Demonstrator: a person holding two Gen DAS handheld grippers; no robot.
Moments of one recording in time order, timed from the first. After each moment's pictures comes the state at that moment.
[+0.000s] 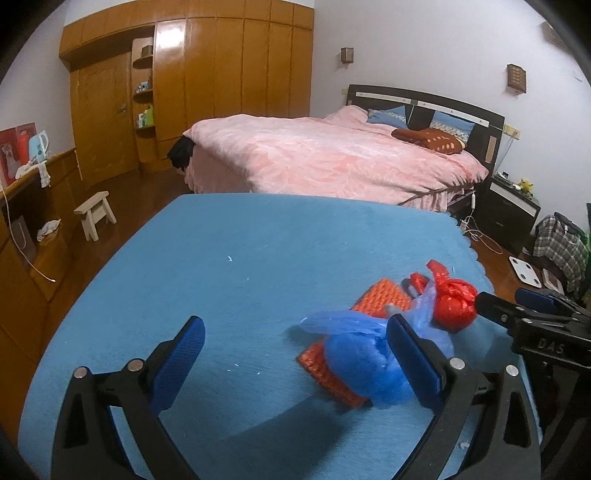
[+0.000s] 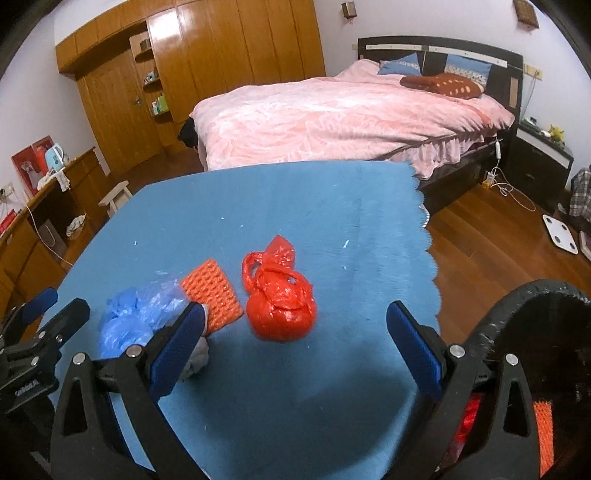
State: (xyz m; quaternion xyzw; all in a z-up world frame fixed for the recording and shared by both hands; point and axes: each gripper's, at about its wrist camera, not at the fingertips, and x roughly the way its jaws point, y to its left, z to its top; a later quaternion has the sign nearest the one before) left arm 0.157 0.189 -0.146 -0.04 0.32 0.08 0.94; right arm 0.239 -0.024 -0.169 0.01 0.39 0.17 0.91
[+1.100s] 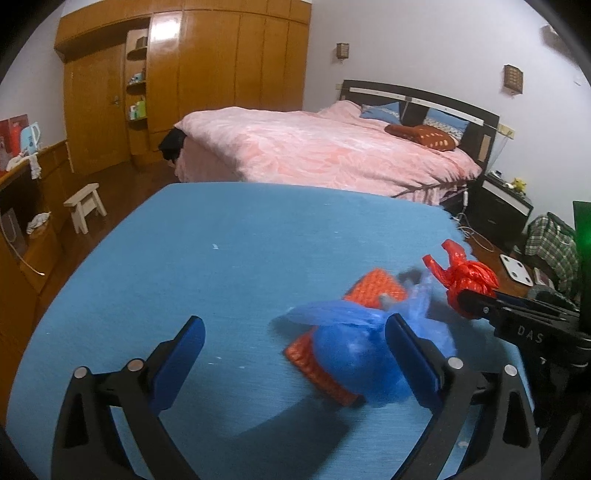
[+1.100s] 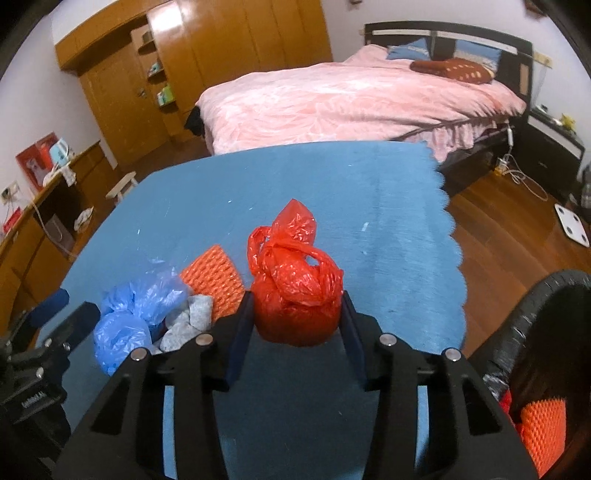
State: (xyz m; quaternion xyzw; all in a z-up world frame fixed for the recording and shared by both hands) left arm 0.163 0.188 -0.161 -0.06 0.33 0.05 0.94; right arm 0.243 -0.026 -0.179 0.03 0.41 0.18 0.89
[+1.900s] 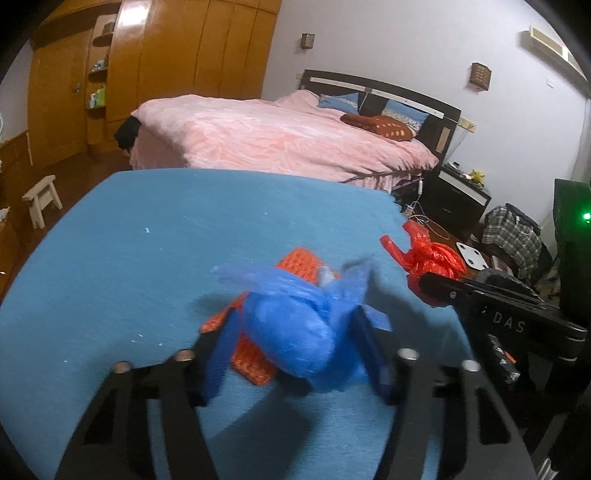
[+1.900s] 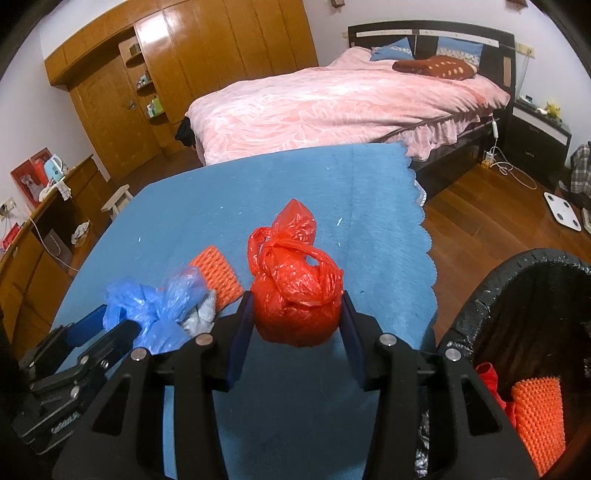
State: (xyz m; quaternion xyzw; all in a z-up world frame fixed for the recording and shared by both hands) left arm 0.163 0.153 -0.167 -0.08 0.35 -0.04 0.93; right arm 0.223 -0.044 -0.168 0.04 0.41 0.17 0.90
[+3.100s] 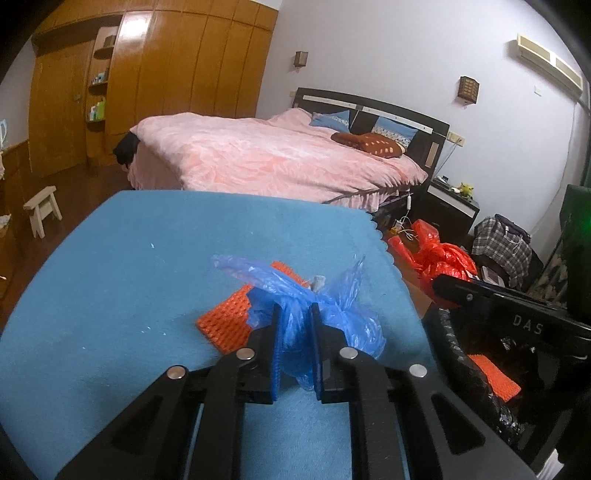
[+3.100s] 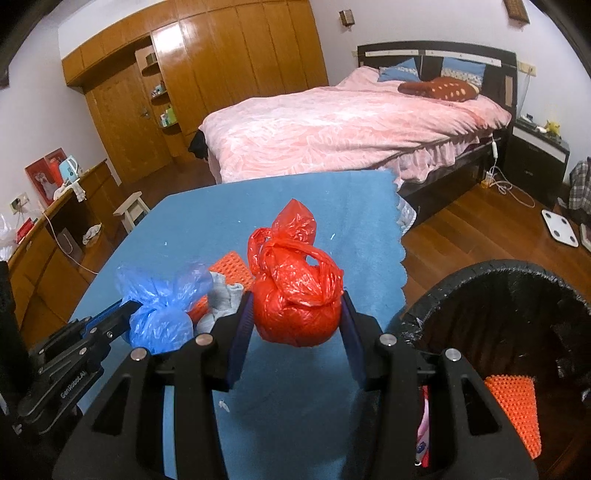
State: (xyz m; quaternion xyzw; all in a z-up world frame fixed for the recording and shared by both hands) left arm 0.120 0.136 -0.130 -0.08 0.31 -0.04 0.95; right arm 0.174 -0.072 -0.117 0.03 0.37 0.19 0.91
